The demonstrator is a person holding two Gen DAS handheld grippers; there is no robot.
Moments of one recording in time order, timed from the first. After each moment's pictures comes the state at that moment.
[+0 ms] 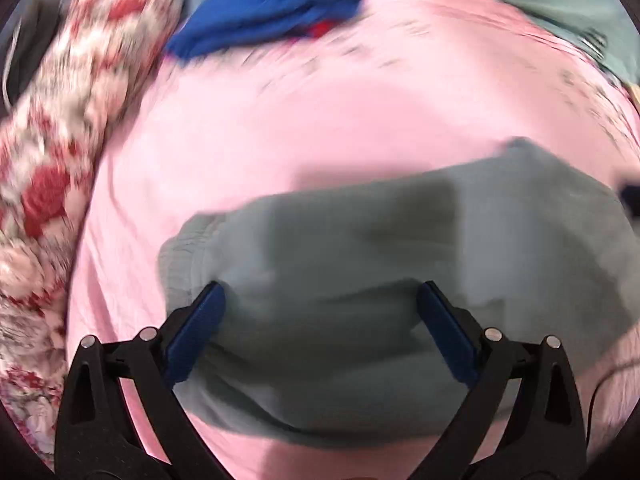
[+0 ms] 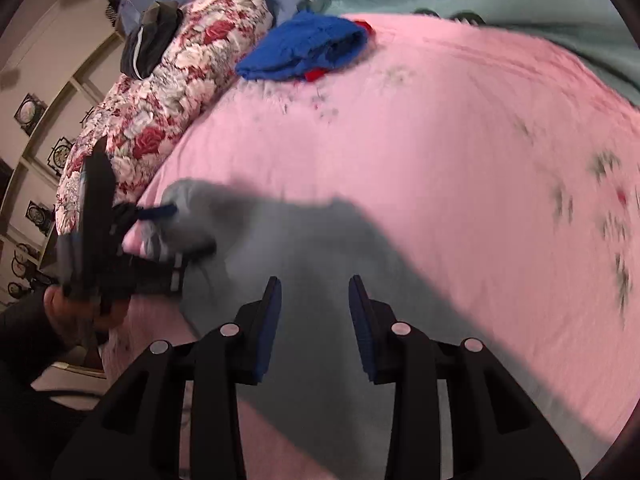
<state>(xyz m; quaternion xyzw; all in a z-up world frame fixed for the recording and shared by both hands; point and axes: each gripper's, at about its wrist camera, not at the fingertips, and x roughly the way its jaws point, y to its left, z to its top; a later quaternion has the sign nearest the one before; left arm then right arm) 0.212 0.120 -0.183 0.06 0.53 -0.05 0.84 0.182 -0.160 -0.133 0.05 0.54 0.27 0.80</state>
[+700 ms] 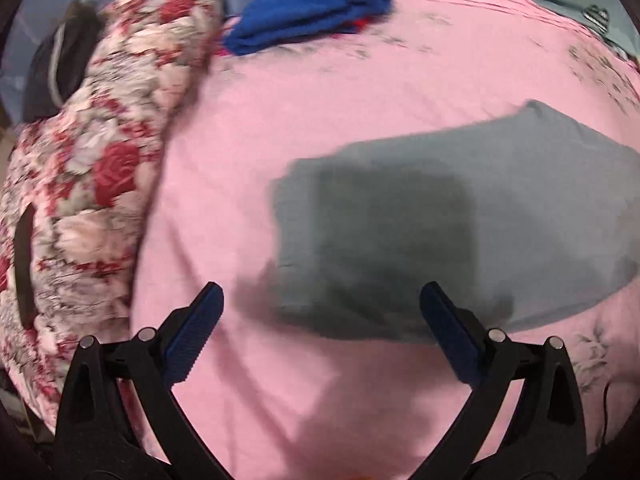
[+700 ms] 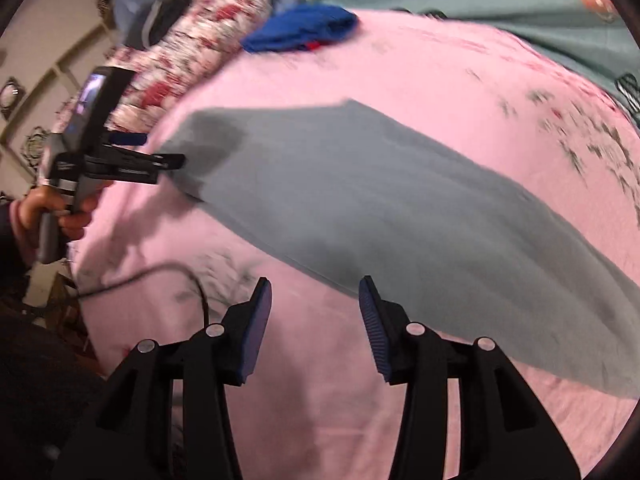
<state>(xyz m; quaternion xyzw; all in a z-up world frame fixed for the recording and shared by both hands) 0.162 0.163 -0.152 0.13 0.52 0.01 0.84 0.051 -0.123 -0.129 0.01 0.48 0.23 0.84</state>
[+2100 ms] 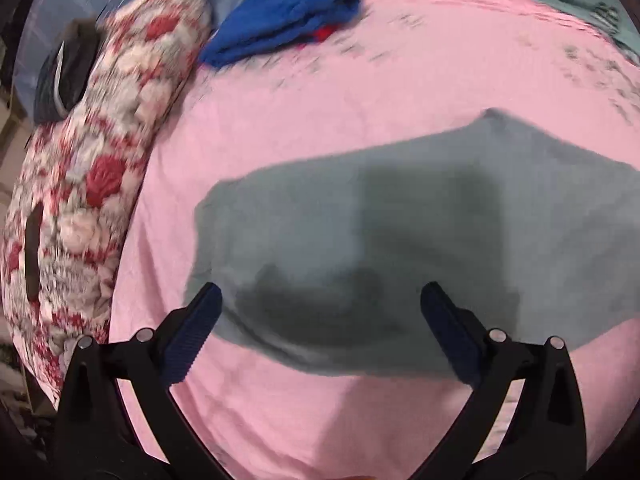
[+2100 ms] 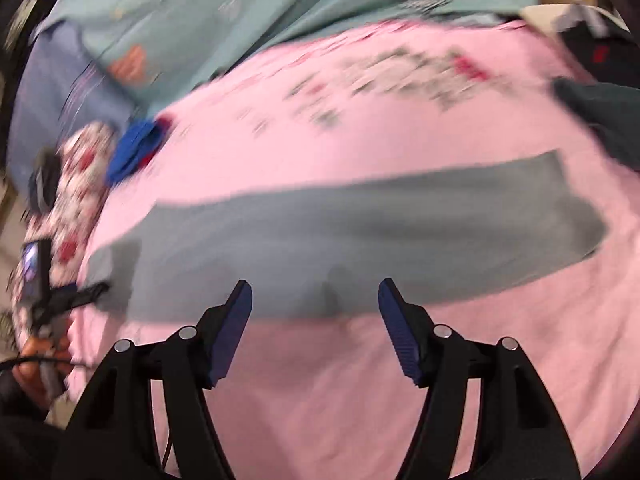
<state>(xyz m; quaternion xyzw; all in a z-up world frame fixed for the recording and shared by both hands) 0.156 0.043 -0.143 0.14 0.52 0.03 0.84 0.018 -0.353 -0.121 0.22 0.42 -0.04 0.88</state>
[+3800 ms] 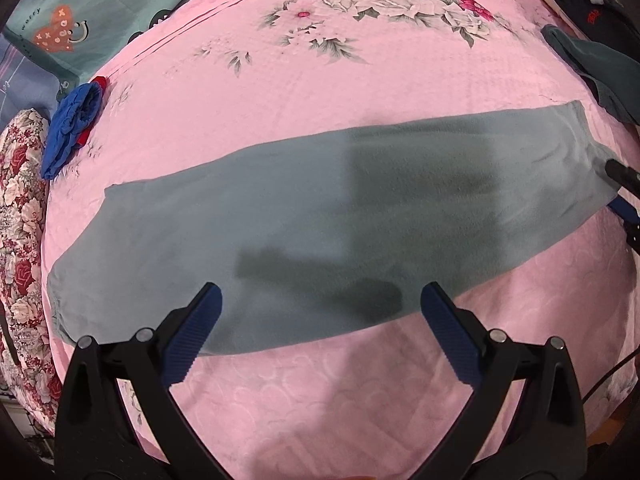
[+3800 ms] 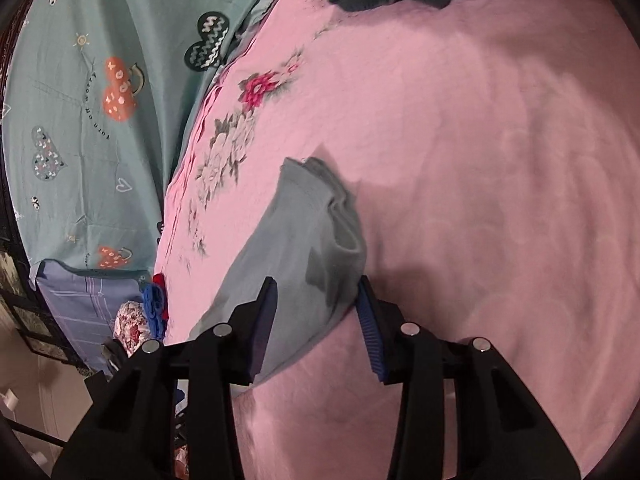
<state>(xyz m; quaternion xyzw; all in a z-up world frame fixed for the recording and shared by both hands) 0.089 -0.253 -0.151 0.22 0.55 -0.12 0.80 -0.041 -0.552 -0.200 0.52 0.37 -0.07 0.76</state>
